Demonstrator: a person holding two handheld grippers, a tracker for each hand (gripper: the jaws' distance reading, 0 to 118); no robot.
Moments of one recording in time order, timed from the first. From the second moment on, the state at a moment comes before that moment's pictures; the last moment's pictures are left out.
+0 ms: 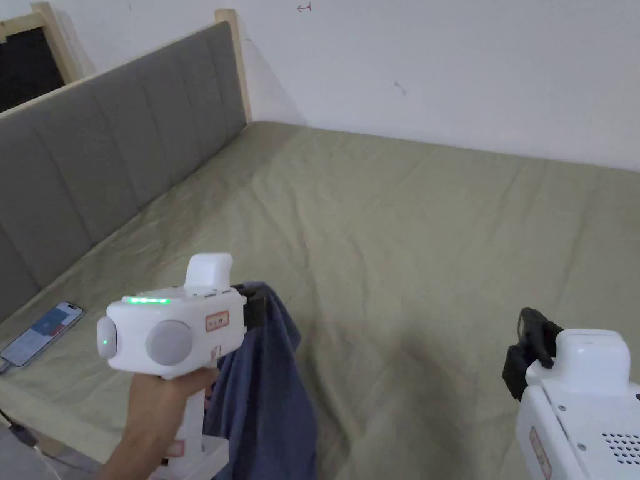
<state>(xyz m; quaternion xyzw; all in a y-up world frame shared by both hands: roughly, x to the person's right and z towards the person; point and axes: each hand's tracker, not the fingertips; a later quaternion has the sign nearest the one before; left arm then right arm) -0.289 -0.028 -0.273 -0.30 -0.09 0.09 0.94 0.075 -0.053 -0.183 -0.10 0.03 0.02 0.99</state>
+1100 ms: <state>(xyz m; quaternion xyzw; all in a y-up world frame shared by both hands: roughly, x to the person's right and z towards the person) 0.070 -0.108 -0.293 -0.42 -0.41 -0.03 0.81 0.254 -0.042 -0.078 -0.07 -0.19 0.01 0.98</state>
